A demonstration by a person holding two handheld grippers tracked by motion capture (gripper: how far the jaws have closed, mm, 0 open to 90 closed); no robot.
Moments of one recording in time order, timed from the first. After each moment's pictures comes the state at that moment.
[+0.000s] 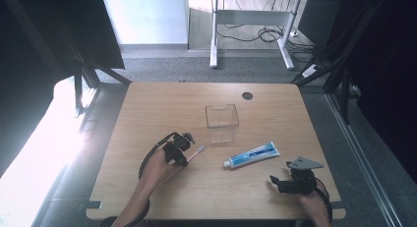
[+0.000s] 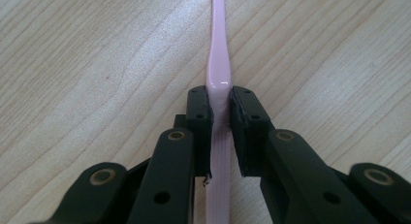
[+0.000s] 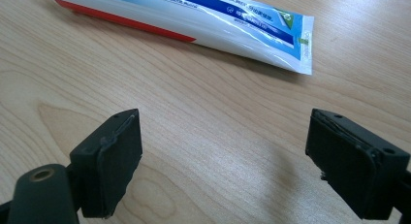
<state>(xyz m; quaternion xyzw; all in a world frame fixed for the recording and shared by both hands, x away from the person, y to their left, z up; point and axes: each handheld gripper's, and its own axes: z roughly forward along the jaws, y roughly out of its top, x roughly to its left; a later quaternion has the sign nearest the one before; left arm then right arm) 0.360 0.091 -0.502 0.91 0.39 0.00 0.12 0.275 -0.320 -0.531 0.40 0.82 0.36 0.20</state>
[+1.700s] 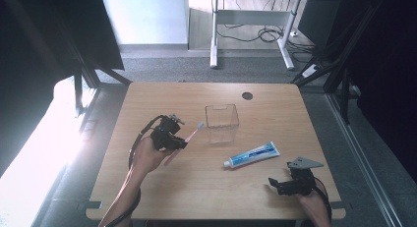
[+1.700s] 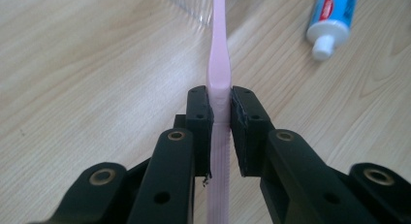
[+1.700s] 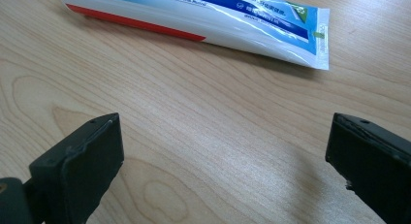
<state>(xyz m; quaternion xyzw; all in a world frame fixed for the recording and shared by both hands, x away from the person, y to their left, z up) 0.362 0.122 -0.425 0.89 0.38 0.03 0.27 0.277 -0.320 -0.534 0.41 0.82 0.37 0.17</state>
